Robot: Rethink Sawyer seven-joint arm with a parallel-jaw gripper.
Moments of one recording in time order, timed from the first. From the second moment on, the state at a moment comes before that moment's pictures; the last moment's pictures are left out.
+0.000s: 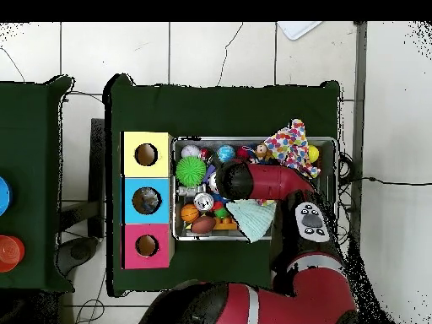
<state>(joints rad) -0.31 -0.38 0.02 1.44 -0.27 0.34 1.39</state>
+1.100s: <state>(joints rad) -0.35 -0.66 -0.03 1.53 -0.31 0.94 1.39</state>
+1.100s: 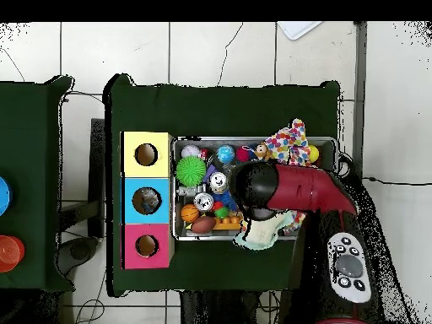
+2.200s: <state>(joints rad) -0.57 -0.55 0.13 1.50 -0.40 0.91 1.39</state>
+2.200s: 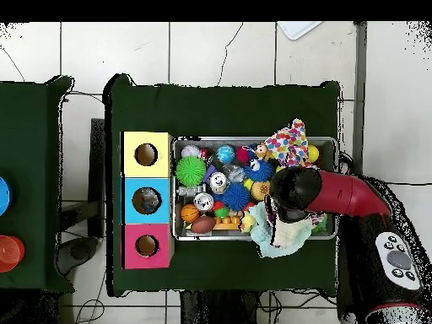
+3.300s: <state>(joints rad) -0.59 -0.55 0.22 1.49 -0.49 0.85 1.39</state>
